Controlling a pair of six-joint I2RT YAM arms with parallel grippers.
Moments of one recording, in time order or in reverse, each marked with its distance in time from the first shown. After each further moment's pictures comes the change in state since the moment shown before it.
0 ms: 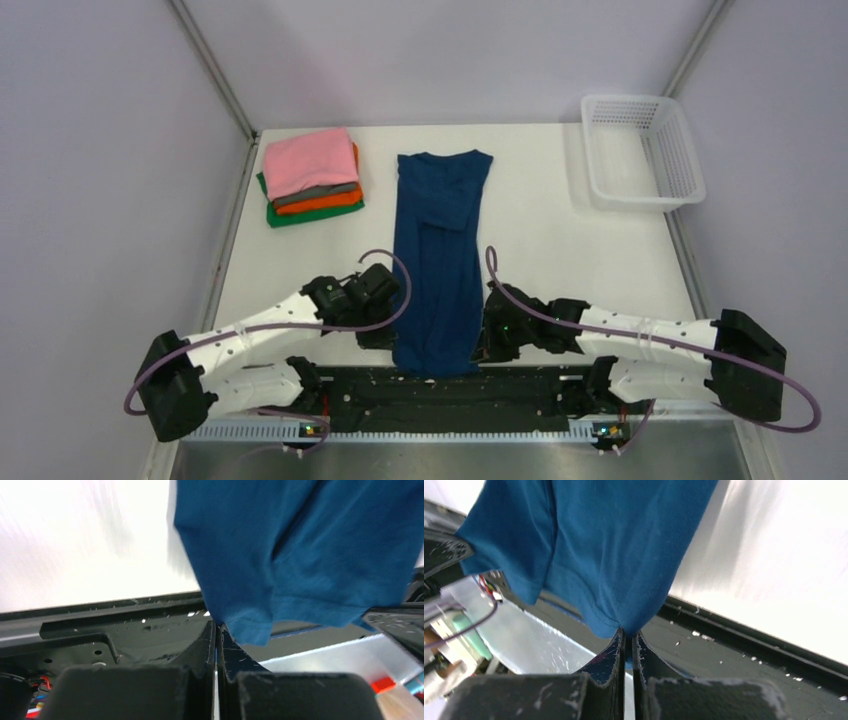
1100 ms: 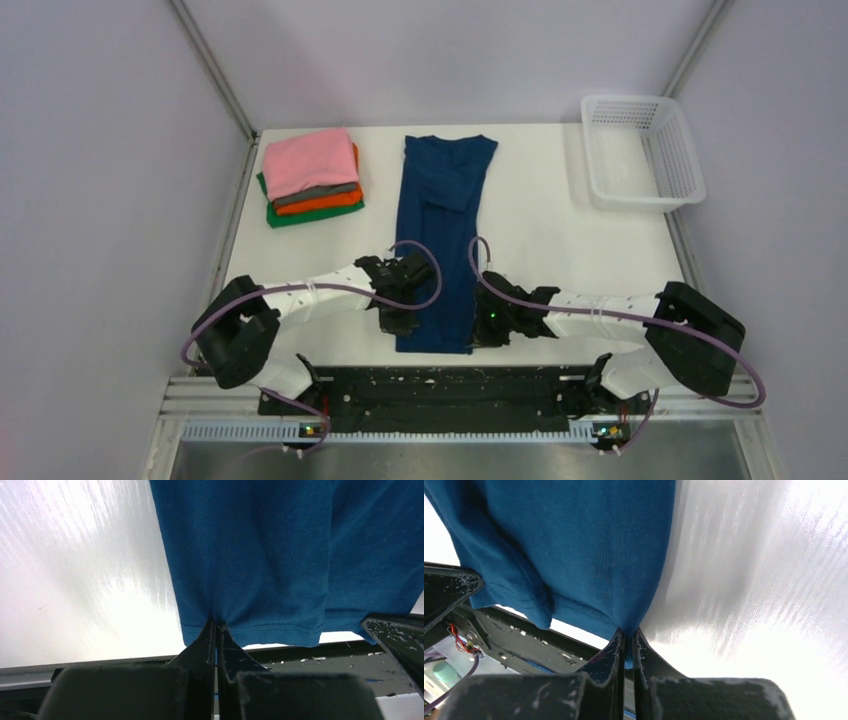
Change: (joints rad) left arm 0.010 0.423 0.188 0.101 -0.110 0.114; right arm -0.122 0.275 0.042 0.144 0.041 -0.073
